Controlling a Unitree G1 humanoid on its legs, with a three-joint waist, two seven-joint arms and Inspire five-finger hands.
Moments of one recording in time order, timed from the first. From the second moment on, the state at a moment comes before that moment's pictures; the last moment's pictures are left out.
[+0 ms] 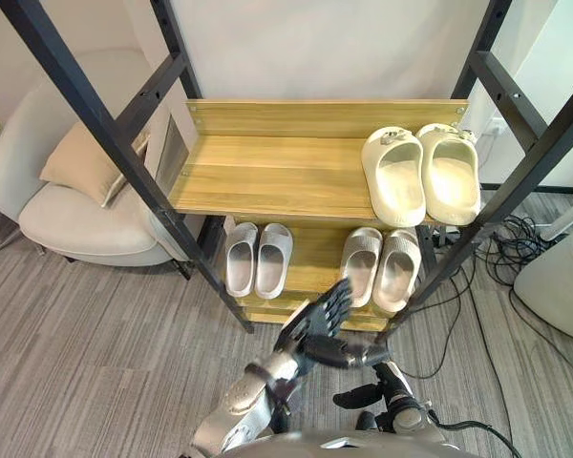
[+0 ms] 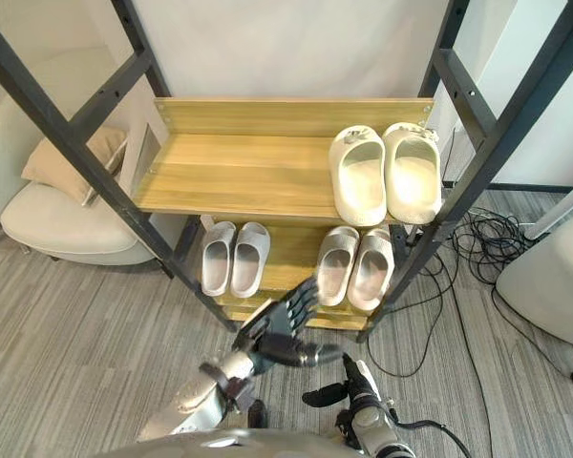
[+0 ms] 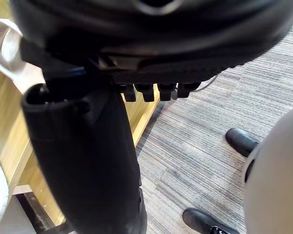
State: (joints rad) left arm 0.25 0.24 -0.54 0.19 -0.49 -0.04 -0.12; right arm 0.02 -0.10 0.20 0.99 -0.20 -0.02 -0.16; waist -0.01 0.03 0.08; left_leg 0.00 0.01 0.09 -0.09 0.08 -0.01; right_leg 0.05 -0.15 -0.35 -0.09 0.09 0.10
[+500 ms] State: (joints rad) left arm 0.18 0.12 -0.05 0.83 -0.16 -0.05 0.10; right arm 0.03 -0.05 0.10 1.01 -0.19 -0.02 -0.18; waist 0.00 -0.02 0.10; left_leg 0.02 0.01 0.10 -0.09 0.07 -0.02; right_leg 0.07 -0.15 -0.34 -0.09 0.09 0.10
